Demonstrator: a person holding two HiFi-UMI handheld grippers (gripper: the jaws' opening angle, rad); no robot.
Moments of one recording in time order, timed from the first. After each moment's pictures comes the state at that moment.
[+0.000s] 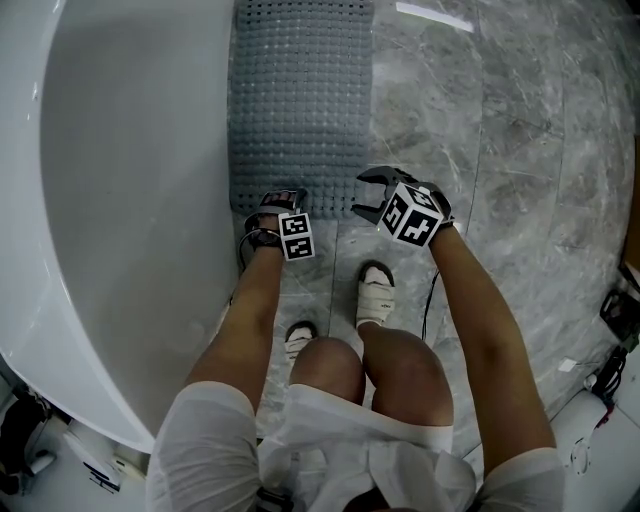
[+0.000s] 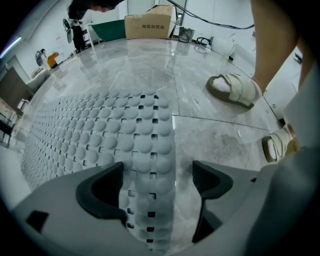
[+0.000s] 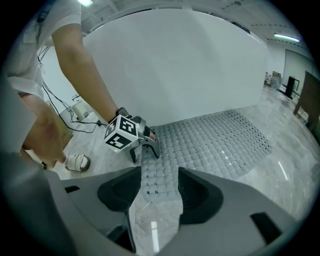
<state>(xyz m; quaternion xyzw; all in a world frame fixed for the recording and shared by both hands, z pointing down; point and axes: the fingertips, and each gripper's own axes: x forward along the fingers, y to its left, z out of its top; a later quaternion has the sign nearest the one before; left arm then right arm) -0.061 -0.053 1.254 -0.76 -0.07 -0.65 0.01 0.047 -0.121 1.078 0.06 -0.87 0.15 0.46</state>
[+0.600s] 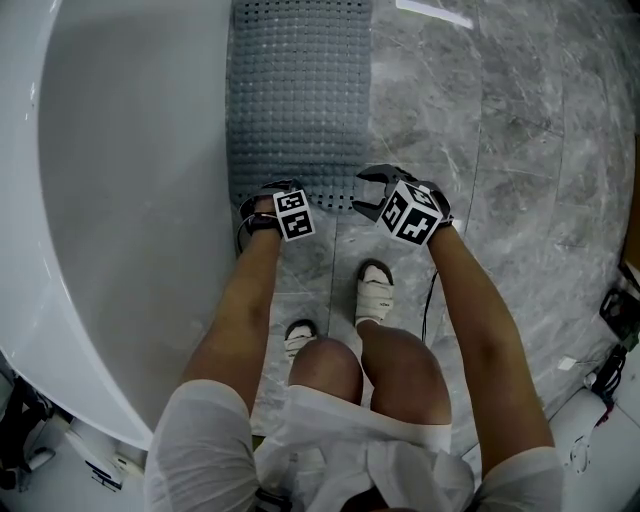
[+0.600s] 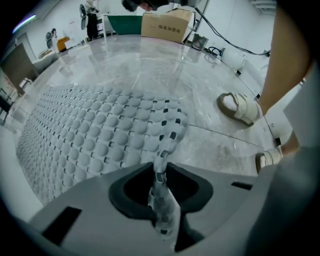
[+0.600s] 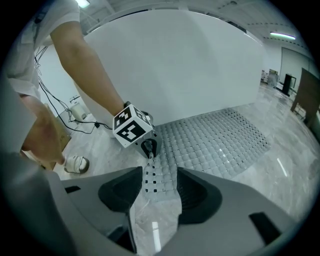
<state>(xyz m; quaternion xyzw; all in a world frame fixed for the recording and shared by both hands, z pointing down) -0.057 -0.092 1.239 -0.76 -0.05 -0.65 -0.07 0.051 -0.127 1.079 0.07 -0.87 0.16 0.46</state>
